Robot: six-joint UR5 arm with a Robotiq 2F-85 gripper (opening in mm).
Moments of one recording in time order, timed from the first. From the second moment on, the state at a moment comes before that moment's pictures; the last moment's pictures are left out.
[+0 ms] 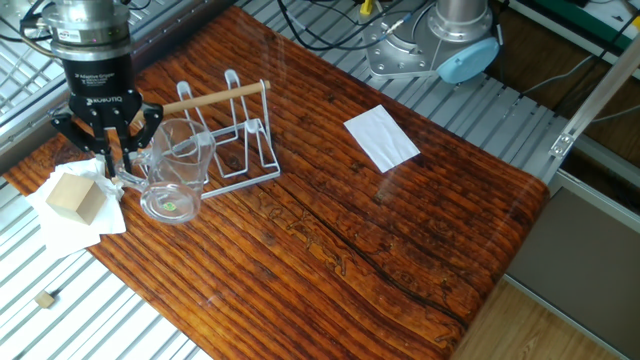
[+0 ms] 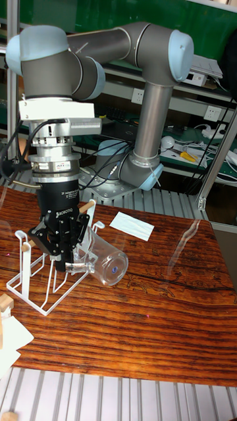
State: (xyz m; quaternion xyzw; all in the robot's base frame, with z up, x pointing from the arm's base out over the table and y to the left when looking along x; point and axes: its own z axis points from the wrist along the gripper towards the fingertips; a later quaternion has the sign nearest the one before) arm 0.675 -0.081 0.189 -0.42 0.88 0.03 0.22
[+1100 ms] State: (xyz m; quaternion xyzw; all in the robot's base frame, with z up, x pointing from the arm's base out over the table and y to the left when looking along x) arm 0.677 -0.091 0.188 -0.38 0.90 0.01 0.21
